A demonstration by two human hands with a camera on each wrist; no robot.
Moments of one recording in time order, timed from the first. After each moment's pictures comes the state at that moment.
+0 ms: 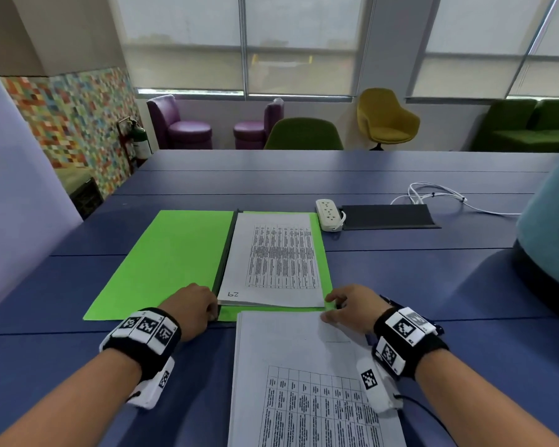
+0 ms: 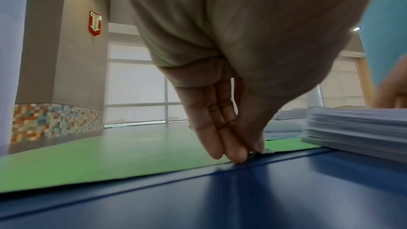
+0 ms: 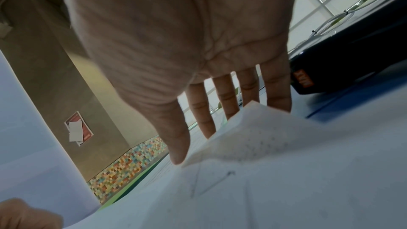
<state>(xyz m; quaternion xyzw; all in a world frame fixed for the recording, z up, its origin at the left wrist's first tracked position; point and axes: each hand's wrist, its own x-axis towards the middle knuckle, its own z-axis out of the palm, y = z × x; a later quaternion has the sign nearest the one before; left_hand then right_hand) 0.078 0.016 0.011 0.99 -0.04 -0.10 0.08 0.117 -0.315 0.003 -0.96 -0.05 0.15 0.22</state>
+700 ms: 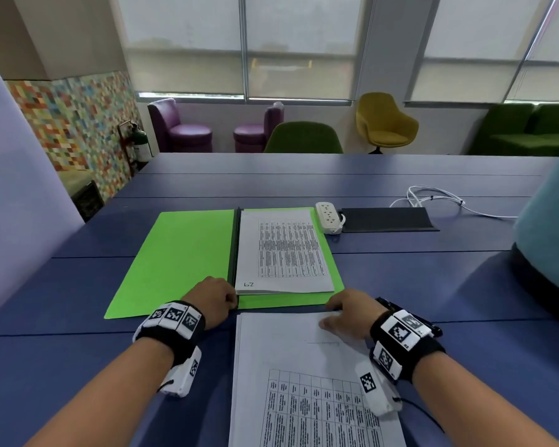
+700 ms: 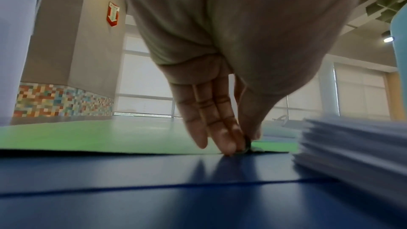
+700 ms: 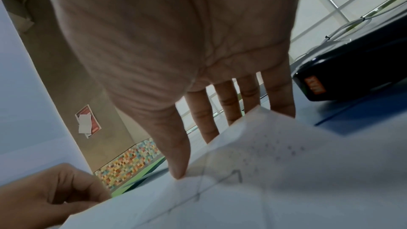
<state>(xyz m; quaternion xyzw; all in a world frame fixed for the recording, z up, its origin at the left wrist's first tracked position) 0.098 -0.011 0.014 0.99 -0.03 -0.08 0.12 0.103 -0.306 0.014 -0.97 -0.06 0.16 0.19</state>
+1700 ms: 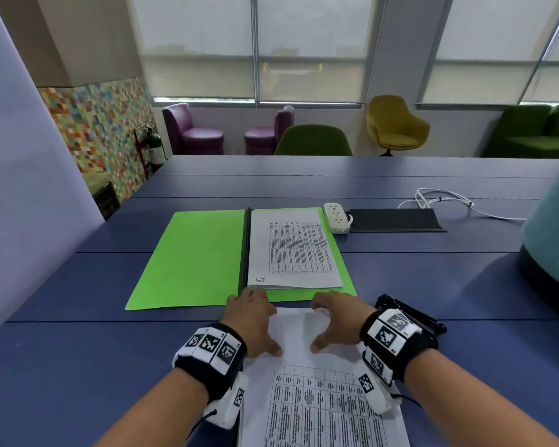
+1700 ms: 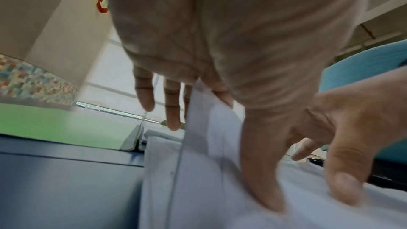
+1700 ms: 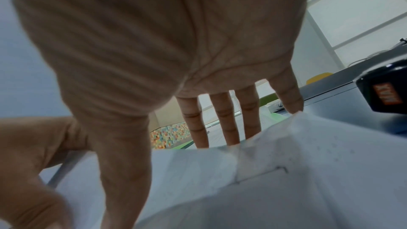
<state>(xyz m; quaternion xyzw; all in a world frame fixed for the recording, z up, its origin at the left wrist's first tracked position) 0.036 -0.078 0.027 0.99 -0.05 -0.12 0.02 0.081 -0.278 0.026 -0.96 -0.18 0.18 0.09</state>
